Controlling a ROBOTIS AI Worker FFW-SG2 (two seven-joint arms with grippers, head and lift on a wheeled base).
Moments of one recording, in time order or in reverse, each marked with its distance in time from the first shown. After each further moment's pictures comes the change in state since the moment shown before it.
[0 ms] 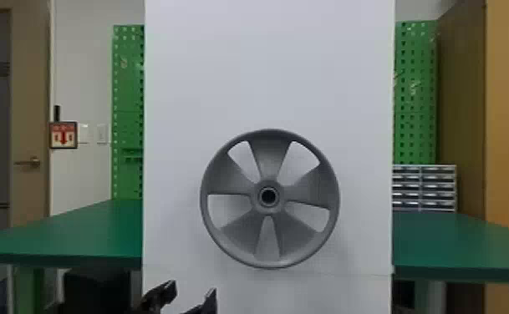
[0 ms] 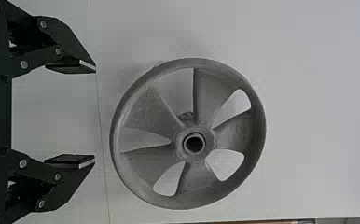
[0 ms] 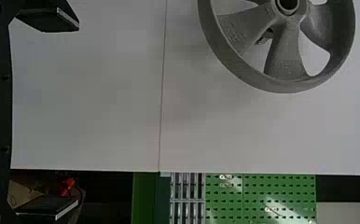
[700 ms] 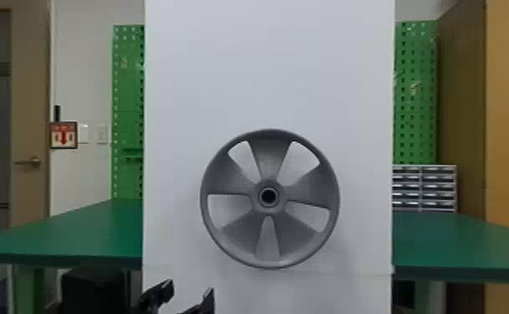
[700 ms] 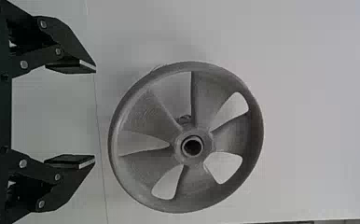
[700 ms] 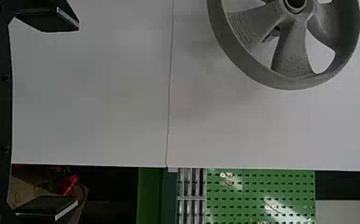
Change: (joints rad) left arm 0.008 -0.006 0.000 0.000 -0.023 -0.016 0.000; right arm 0.014 -0.013 -0.004 0.052 -0.008 -0.078 0.000
